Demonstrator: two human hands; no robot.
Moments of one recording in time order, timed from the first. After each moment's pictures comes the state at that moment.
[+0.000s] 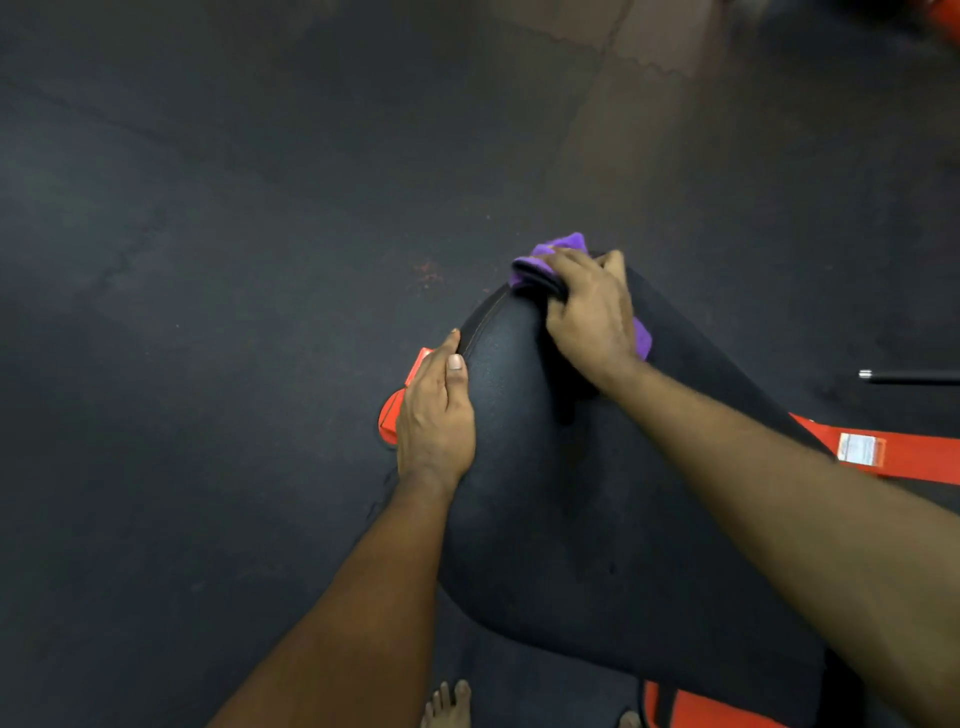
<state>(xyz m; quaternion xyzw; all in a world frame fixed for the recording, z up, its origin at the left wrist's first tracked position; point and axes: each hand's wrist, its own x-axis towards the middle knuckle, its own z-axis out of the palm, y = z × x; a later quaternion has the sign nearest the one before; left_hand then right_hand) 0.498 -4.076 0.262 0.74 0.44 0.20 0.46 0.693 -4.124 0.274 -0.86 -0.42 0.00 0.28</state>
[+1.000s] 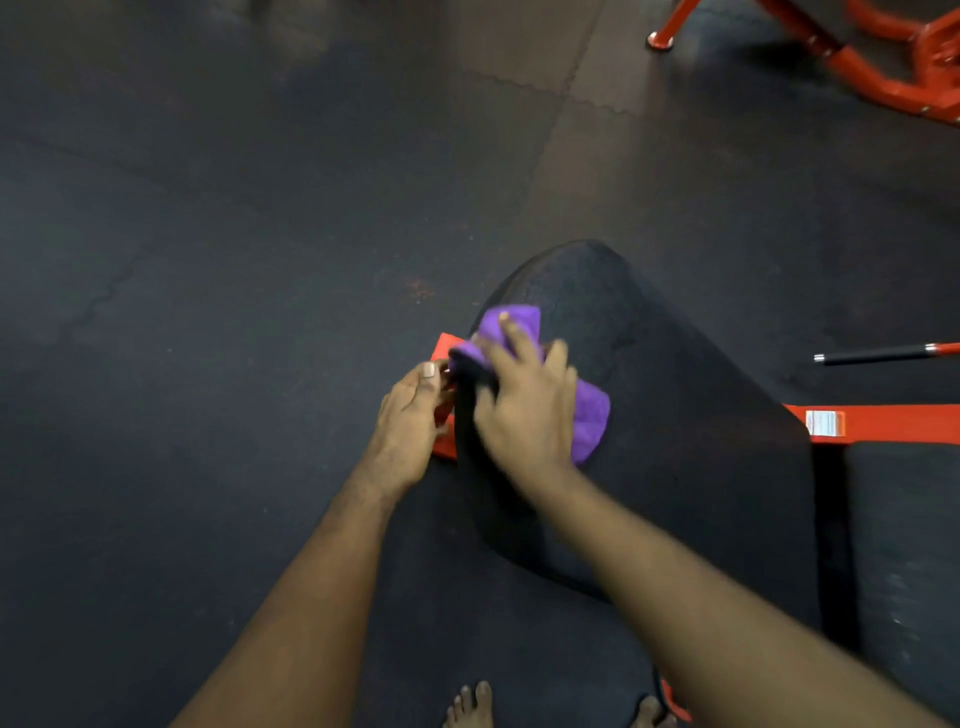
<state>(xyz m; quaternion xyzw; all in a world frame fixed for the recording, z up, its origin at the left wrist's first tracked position) 0.408 -4.054 0.291 0.62 0.37 0.11 0.69 0.495 -4.155 0.309 -0.92 -0.34 0.02 0.21</state>
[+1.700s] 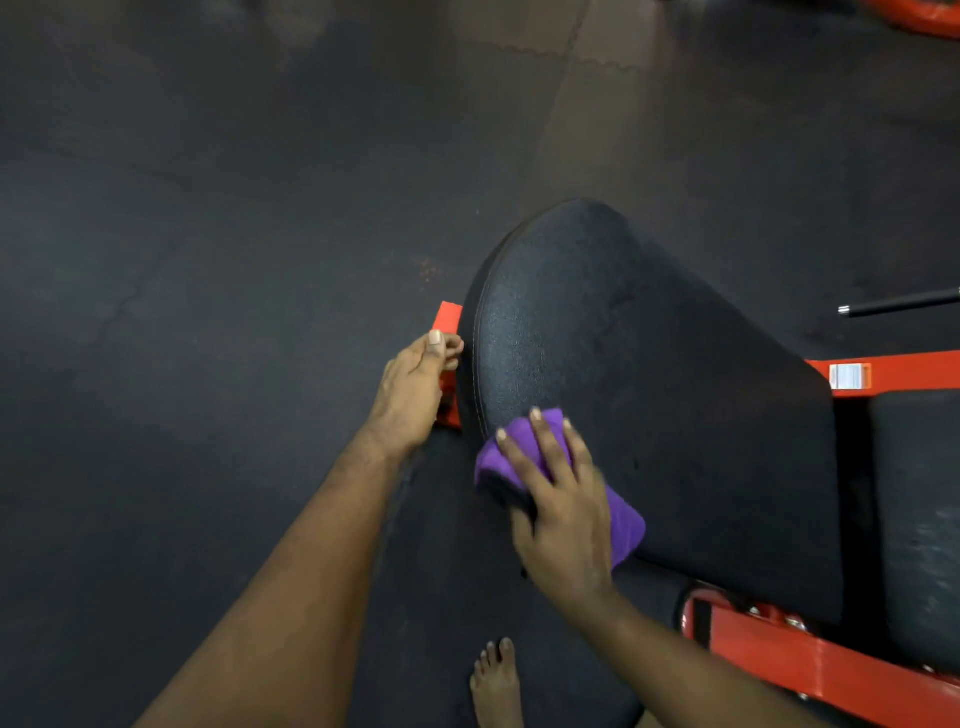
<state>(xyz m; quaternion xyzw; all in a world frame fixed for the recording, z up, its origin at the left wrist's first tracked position) 0.402 -4.065 0.304 0.69 0.37 0.10 0.62 0.406 -4.277 0.260 -0.89 -0.37 0.03 0.28</state>
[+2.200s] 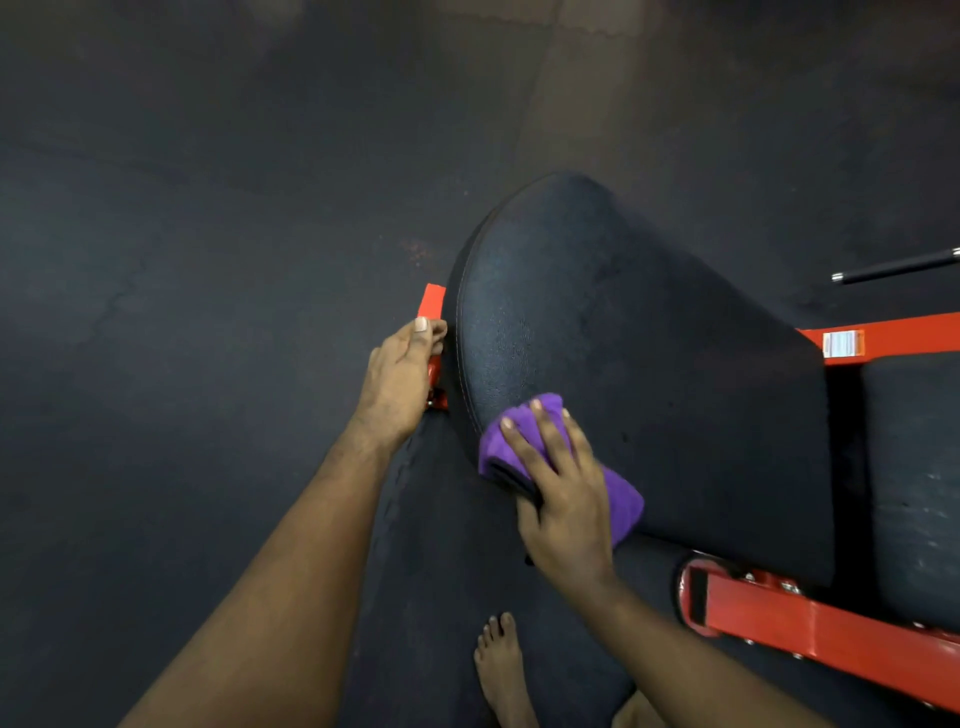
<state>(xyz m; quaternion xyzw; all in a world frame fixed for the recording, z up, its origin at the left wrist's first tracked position) 0.401 -4.070 0.300 0.72 0.38 0.11 0.57 0.404 -4.295 0.249 -0.87 -0.37 0.03 0.32</state>
